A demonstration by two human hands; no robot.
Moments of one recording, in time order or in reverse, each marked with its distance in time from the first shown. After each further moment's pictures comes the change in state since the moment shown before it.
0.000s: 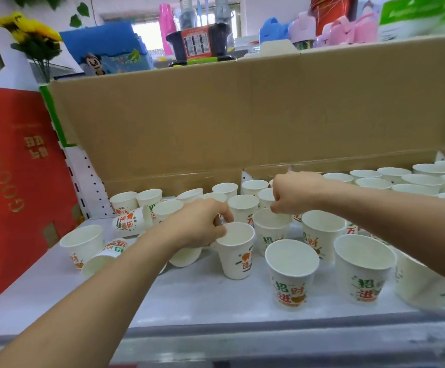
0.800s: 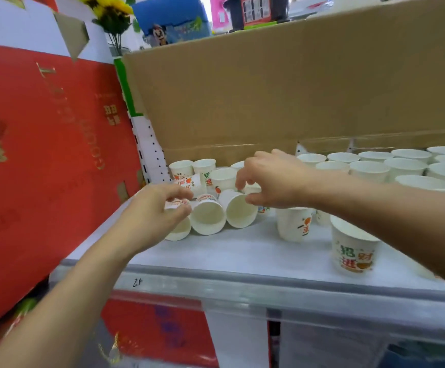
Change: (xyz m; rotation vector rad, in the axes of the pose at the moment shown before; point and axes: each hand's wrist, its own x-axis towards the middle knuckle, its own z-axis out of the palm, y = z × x) left_hand -0.141 -0.082 -0.017 -0.172 0.424 -0.310; right_hand -0.005 -0.121 0.007 0.023 0.288 -0.563
